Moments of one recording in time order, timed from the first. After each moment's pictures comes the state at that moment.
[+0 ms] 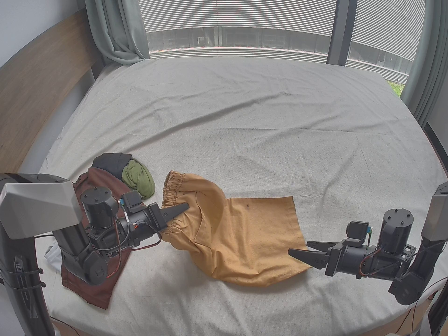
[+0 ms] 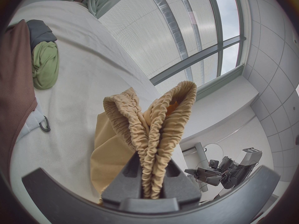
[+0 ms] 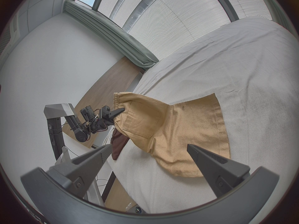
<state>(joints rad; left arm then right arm) -0.29 2.22 -0.54 -1.55 -0.56 -0.78 0.44 1.99 -0.13 -1.54 0.43 0.47</state>
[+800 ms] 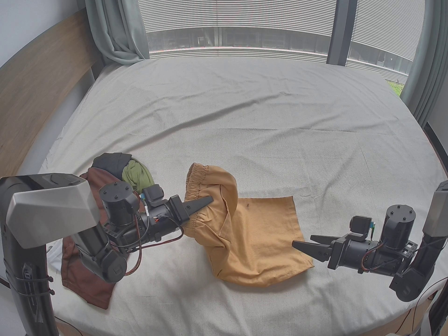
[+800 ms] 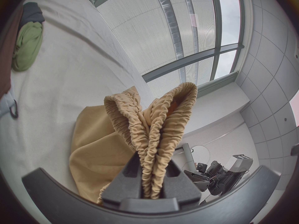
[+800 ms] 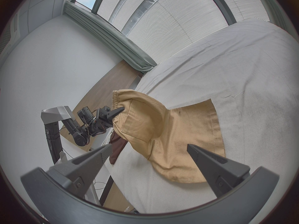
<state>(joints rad) -0.41 2.27 -0.68 -1.54 -0.55 -0.92 0.40 1.98 -0.15 -1.54 0.43 0.47</state>
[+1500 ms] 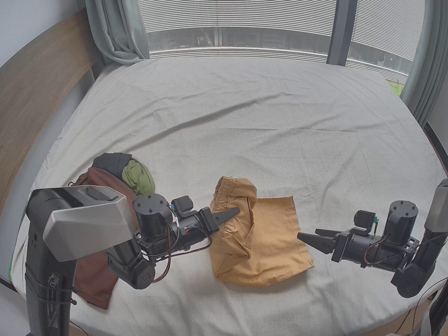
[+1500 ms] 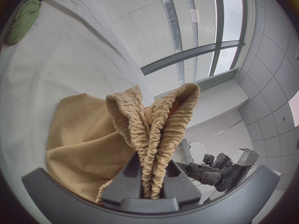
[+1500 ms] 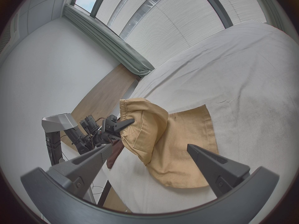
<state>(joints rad) -0.51 2.42 -0.82 -1.55 -0.50 -0.93 0.35 1.98 -0.17 -1.54 0.43 0.47</state>
